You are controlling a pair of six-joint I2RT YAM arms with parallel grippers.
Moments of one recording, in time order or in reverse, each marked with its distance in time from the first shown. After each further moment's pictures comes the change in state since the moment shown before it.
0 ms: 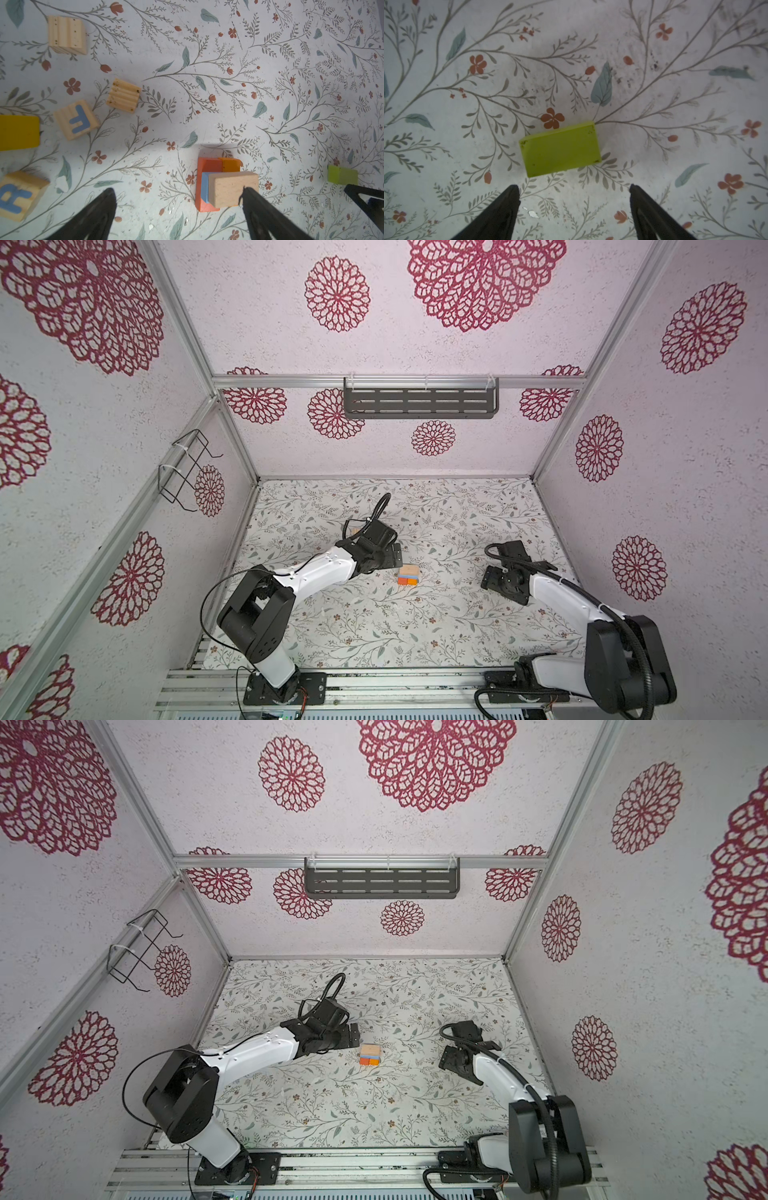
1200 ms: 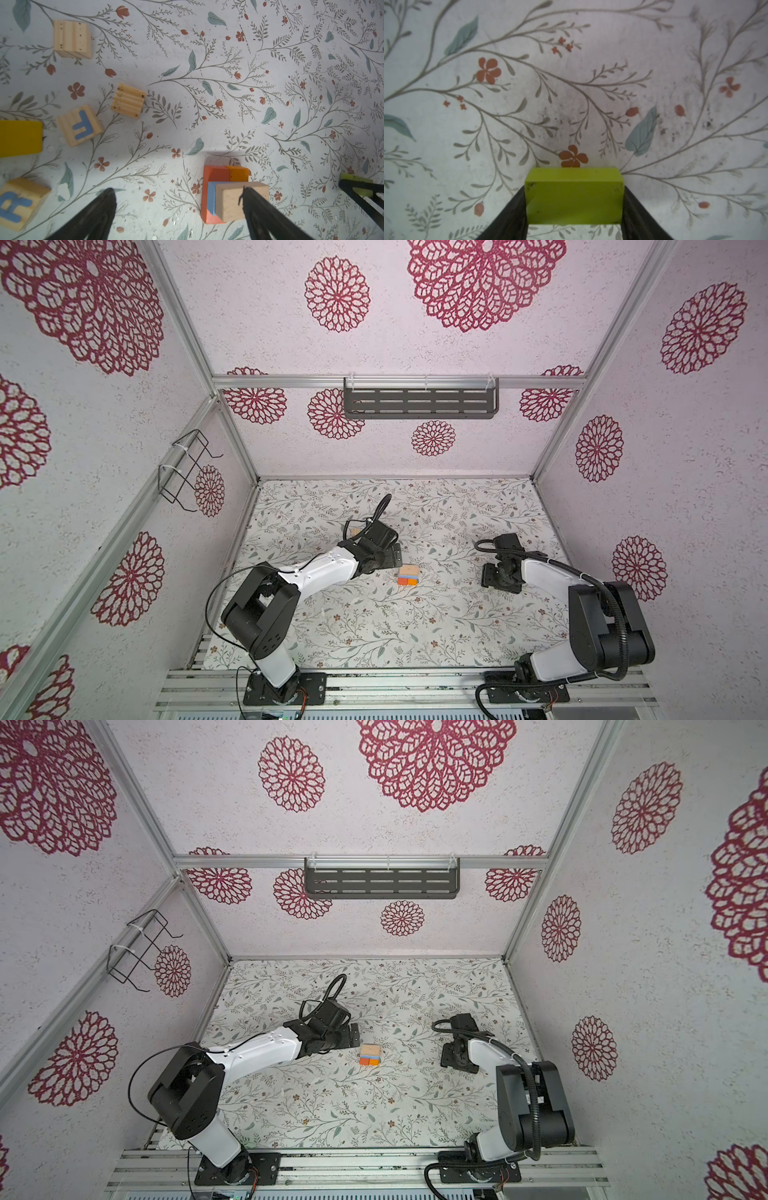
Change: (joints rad) left arm 0.000 0.028 0.000 0.020 -0.026 0.000; right arm -0.035 0.182 0.079 0.062 -0.032 -0.200
